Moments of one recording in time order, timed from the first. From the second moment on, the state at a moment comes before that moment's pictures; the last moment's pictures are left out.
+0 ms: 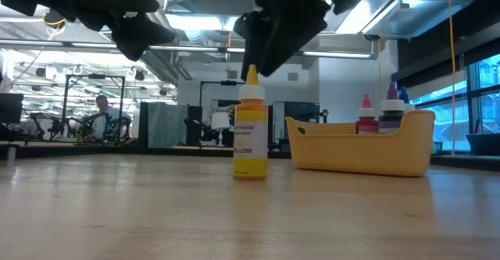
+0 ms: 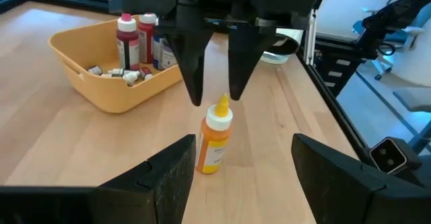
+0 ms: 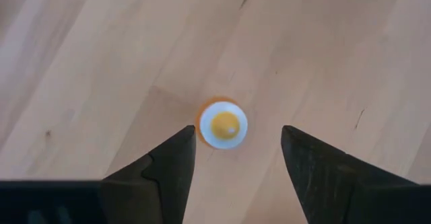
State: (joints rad) left arm -0.31 1.03 0.42 0.31 -0.19 -0.30; right arm 0.19 1.98 1.66 -0.81 -0.03 -0.30
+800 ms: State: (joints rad) left arm -0.31 1.03 0.42 0.29 -0.19 -0.30; right arm 0.19 2.02 1.66 -0.78 -0.07 -0.32
